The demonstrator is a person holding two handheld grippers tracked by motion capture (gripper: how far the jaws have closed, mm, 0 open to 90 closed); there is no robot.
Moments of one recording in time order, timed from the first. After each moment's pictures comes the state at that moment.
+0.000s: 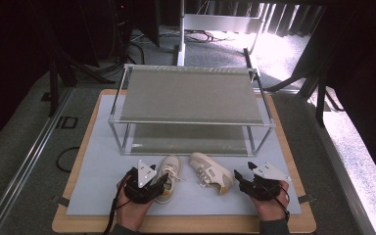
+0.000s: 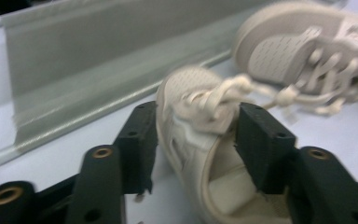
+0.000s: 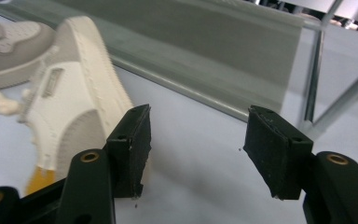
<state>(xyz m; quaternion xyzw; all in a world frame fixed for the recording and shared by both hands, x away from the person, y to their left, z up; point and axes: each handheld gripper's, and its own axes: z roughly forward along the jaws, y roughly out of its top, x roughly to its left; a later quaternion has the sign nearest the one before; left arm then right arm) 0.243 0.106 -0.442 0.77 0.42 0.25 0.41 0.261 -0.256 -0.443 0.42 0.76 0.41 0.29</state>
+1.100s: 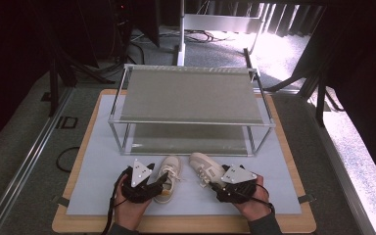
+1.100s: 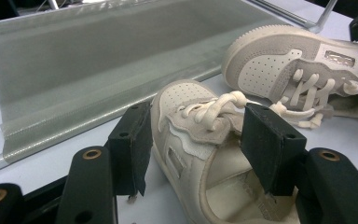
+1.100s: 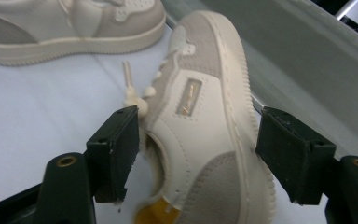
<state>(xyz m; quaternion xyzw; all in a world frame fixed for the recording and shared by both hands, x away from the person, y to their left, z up) 0.244 0.114 -0.441 0.76 0.42 0.24 0.44 0.261 -0.193 -0.439 0.26 0.86 0.36 0.25</state>
